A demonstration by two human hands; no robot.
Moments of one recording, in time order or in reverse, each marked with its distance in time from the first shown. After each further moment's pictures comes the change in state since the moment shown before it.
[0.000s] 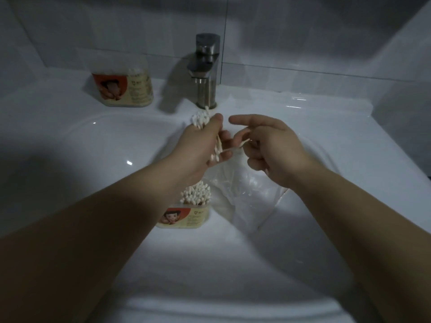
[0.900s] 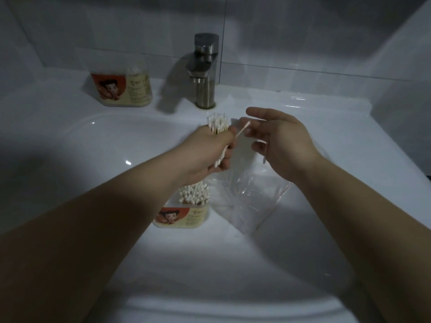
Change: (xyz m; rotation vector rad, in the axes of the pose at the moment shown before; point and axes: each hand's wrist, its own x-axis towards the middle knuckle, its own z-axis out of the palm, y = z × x) left_hand -0.004 0.004 0.001 0.171 -0.210 -0.096; right_hand 0.005 -0.006 -0.011 -0.028 0.197 -0.029
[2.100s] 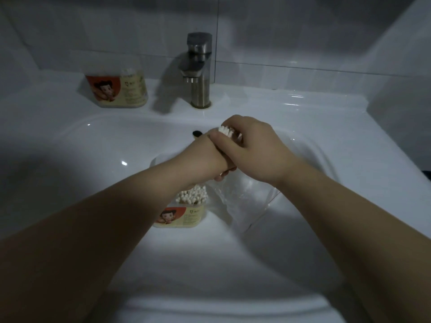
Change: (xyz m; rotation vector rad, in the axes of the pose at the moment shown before) left_hand -0.005 -0.007 0.005 0.589 -0.085 0.183; right_hand -0.008 0.012 0.014 -0.909 -0.142 -0.512
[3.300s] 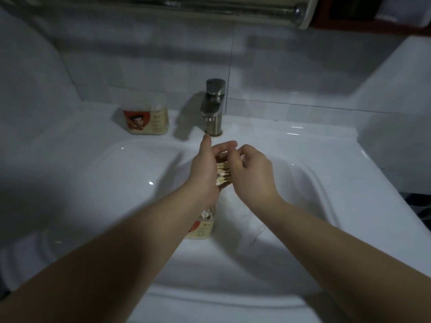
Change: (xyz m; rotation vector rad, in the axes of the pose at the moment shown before) left_hand -0.017 0.023 -0.006 -0.887 0.374 -0.270; right_hand -0.009 -0.042 0.018 0.335 0.304 0.304
